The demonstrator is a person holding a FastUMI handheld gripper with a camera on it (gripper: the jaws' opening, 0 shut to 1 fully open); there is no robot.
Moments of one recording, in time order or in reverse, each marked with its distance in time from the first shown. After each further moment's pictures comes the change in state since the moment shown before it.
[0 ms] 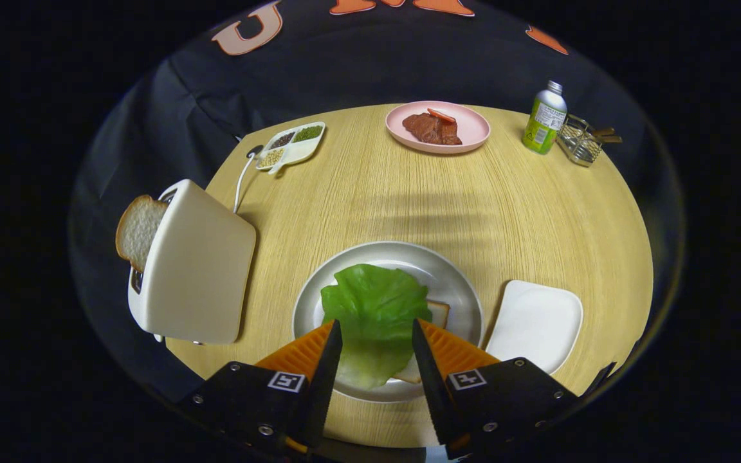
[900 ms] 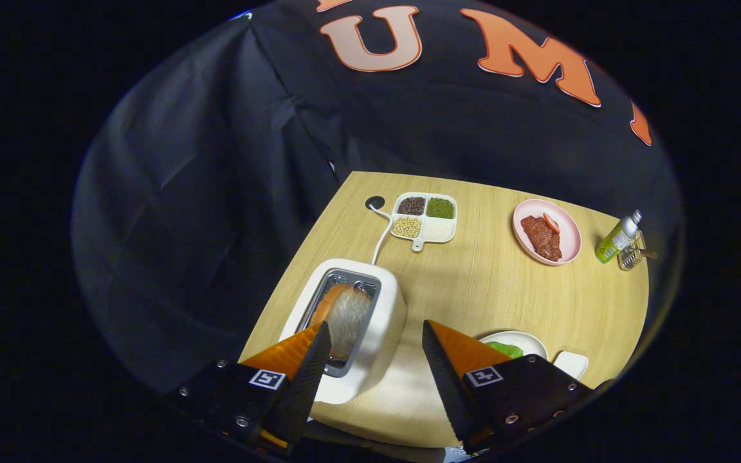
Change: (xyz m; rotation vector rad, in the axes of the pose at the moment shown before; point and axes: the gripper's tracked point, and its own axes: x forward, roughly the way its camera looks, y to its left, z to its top) arm -0.064 0.230 0.102 -0.227 -0.082 0.139
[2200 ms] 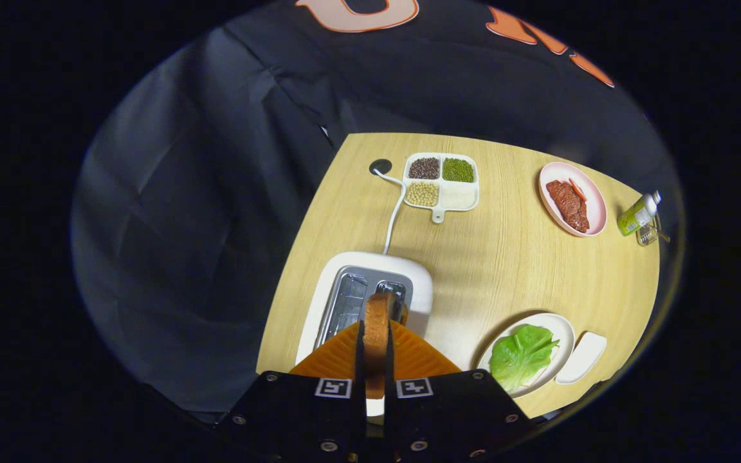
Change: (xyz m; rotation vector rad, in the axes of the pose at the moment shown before) arm 0.025 0.006 0.001 0.130 0.173 0.055
